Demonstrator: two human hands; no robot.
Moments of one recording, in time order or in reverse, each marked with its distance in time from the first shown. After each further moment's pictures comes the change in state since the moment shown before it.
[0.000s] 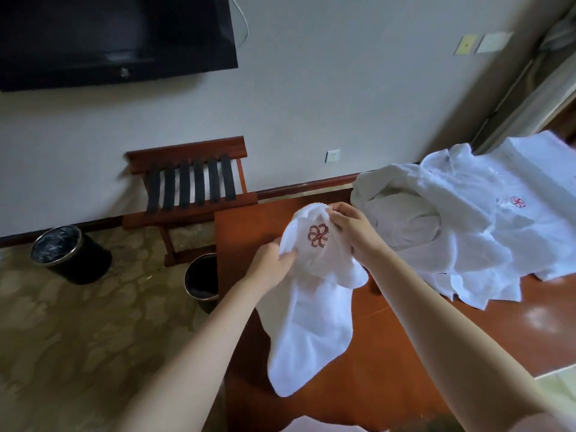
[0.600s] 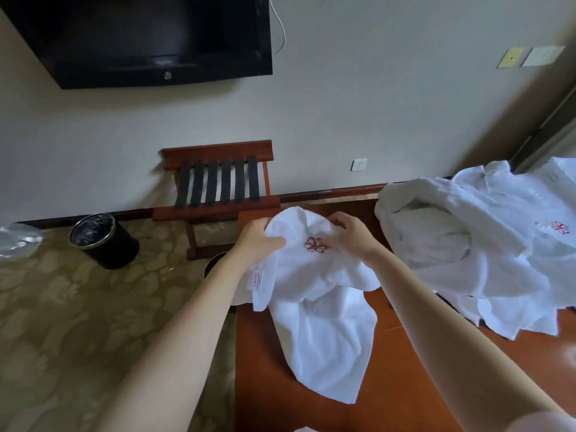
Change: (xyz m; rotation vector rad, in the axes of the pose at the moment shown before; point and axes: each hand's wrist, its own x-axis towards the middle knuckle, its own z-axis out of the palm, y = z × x) left_hand 0.005 0.014 -0.075 -0.006 0.125 -0.048; right_hand 0.027 0.005 0.021 -0.534 -0.160 -0.102
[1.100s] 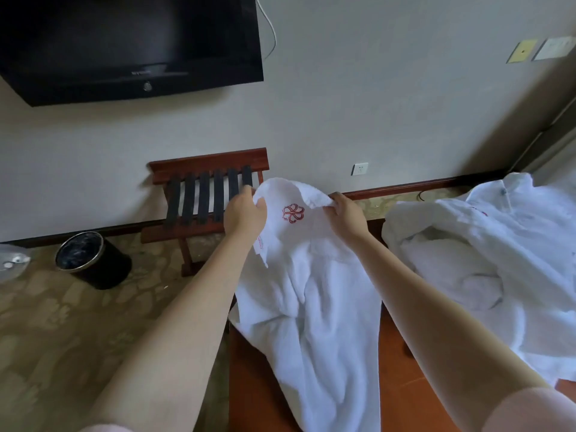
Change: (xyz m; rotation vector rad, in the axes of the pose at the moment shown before) left_hand 0.149 0.025 -0.017 0.321 0.406 -0.002; right_hand 0.146 -0.009 -0.010 -0.240 0.286 -0.110
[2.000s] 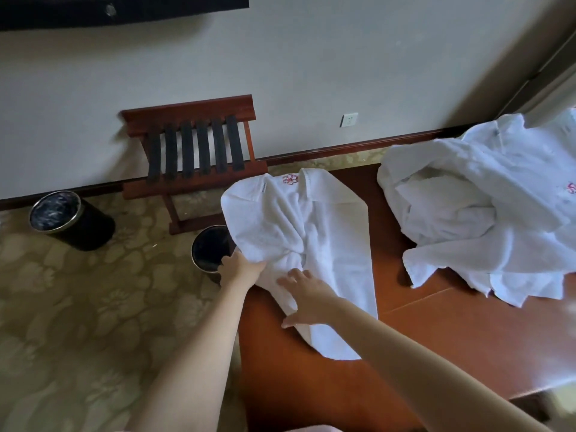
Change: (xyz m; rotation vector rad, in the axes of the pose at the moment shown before) left_hand -0.144 -0.140 0.066 0.105 -0.522 -0.488; right_hand -0.218 0.012 0.100 -0.512 -0.834 -0.149
